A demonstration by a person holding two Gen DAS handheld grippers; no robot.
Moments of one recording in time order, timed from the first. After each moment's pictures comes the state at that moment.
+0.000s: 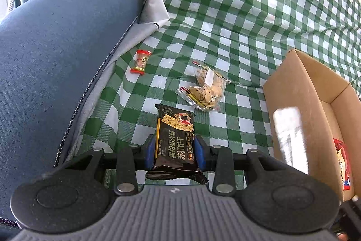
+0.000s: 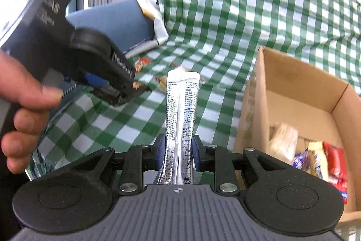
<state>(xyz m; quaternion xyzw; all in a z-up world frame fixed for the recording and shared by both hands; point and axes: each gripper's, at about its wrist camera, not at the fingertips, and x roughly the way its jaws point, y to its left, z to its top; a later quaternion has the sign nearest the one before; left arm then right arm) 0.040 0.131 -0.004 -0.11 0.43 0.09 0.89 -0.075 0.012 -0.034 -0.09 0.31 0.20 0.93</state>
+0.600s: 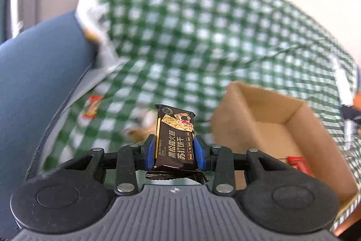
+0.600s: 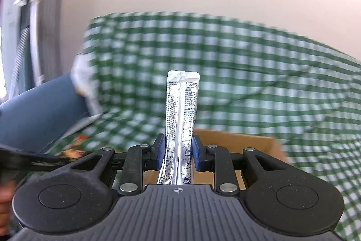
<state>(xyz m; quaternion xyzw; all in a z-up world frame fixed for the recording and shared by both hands) 0.025 0.074 0.033 -0.10 0.30 -0.01 0.95 -0.037 -0.120 0.054 -0.03 0.18 0.06 0.98</state>
